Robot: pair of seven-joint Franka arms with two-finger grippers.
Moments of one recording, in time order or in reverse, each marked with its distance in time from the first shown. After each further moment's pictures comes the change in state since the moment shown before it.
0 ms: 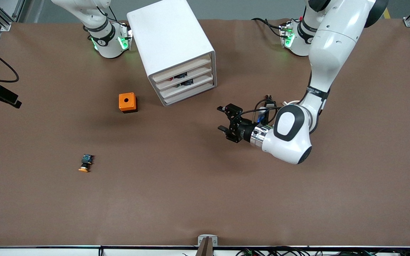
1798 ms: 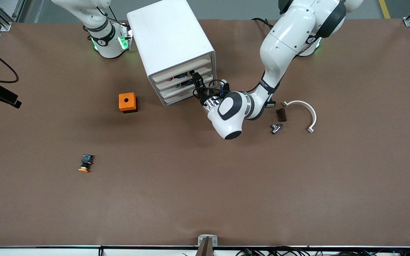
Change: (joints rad) left arm -0.285 0.145 0.000 -0.007 -0.065 -0.177 -0.260; right arm -0.007 0.000 -0.001 -0.008 0.000 0.000 0.000
